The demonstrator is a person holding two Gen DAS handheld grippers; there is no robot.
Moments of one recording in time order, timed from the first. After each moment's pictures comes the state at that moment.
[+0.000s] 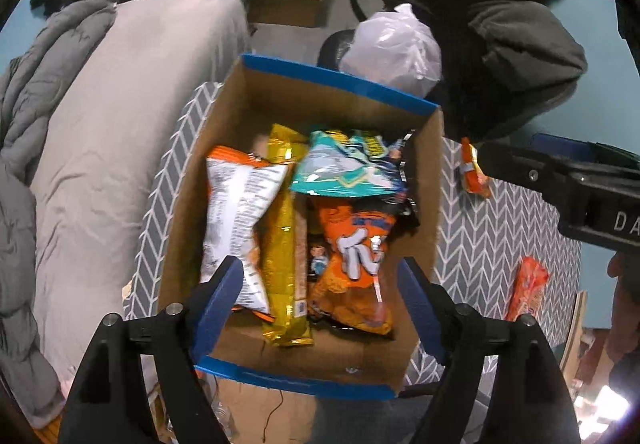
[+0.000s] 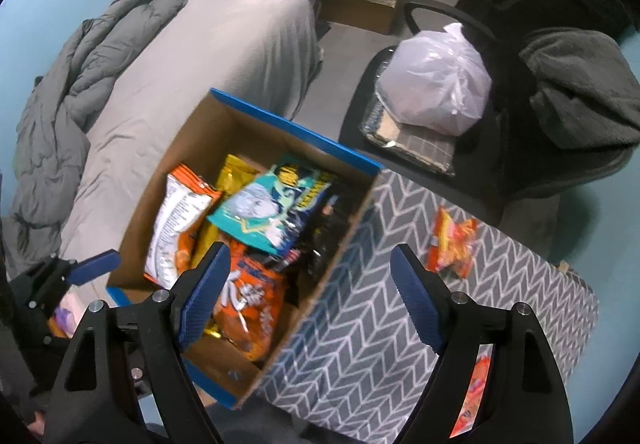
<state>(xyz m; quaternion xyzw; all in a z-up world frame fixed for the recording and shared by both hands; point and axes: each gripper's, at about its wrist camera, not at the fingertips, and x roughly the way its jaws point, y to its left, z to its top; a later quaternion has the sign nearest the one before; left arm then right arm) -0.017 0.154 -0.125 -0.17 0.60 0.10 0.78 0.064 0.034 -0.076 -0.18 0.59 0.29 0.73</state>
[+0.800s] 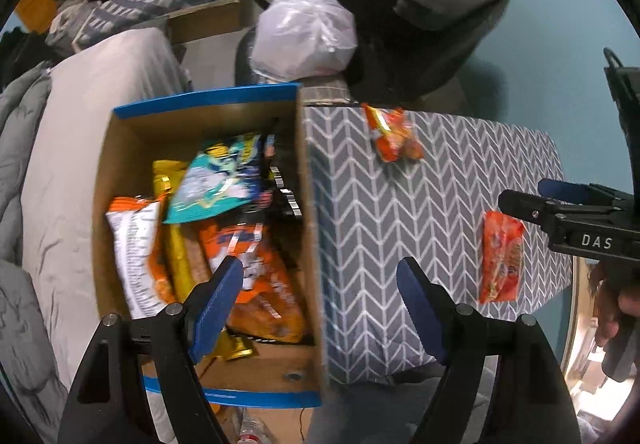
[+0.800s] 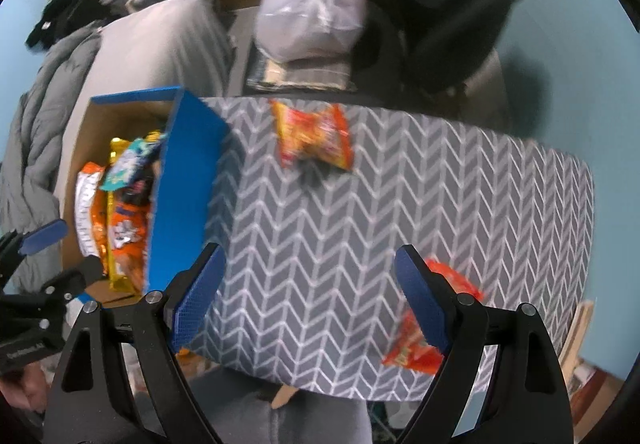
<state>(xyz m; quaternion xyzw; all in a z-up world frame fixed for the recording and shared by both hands) 0.032 0.048 -0.120 -0.08 0.62 0.00 0.78 0.069 -0.155 -0.106 -0.06 0.65 0.15 0.74</state>
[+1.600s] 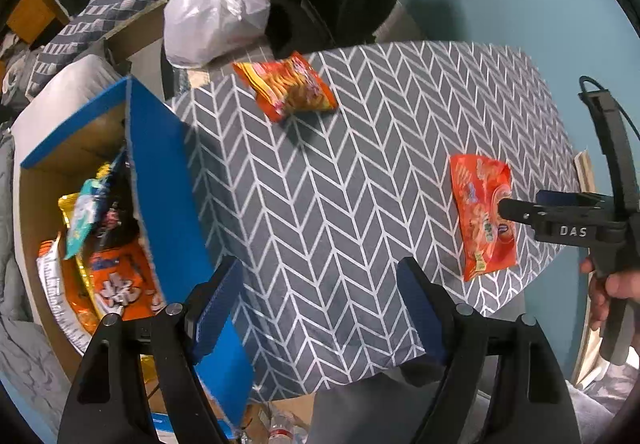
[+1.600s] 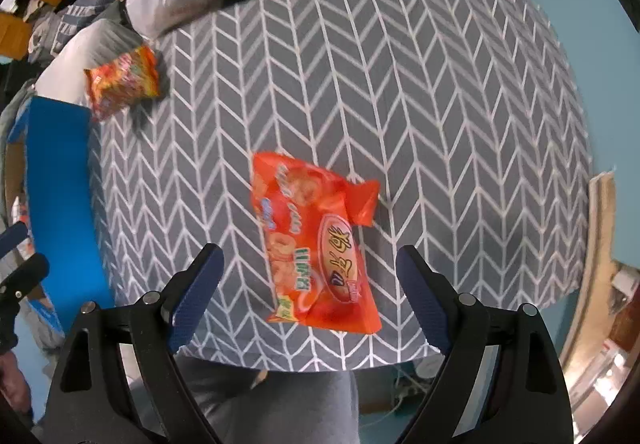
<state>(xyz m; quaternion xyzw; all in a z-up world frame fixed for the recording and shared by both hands) 0.053 -0.068 -0.177 0.01 0.66 -0.07 0.75 0.030 -0.316 -0.199 0.04 0.71 0.04 0.70</state>
